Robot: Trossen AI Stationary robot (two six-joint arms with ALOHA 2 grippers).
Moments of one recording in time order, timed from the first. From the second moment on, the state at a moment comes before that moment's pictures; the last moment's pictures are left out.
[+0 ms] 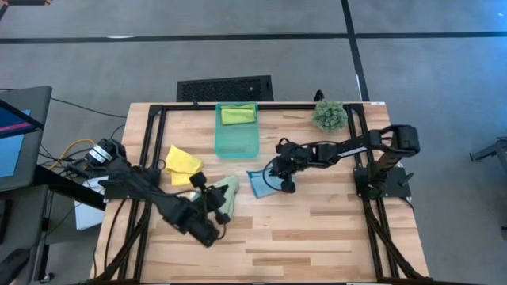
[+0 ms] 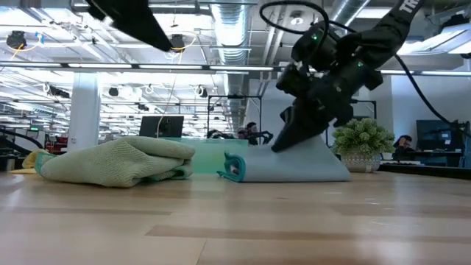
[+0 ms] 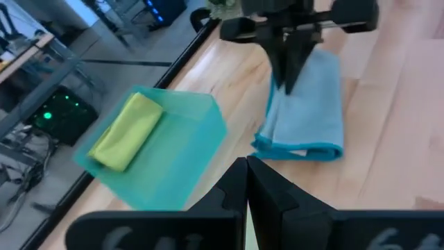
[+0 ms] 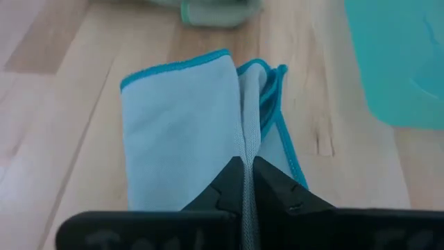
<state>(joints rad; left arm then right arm) -0.59 1.64 1.17 -0.82 -1.09 -0.82 -0.11 1.66 0.71 0.17 -0.18 -0.19</state>
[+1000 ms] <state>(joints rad) -0.27 1.64 0.73 0.39 -0.58 -0.29 0.14 1.66 0.71 0.04 -0.24 -0.19</state>
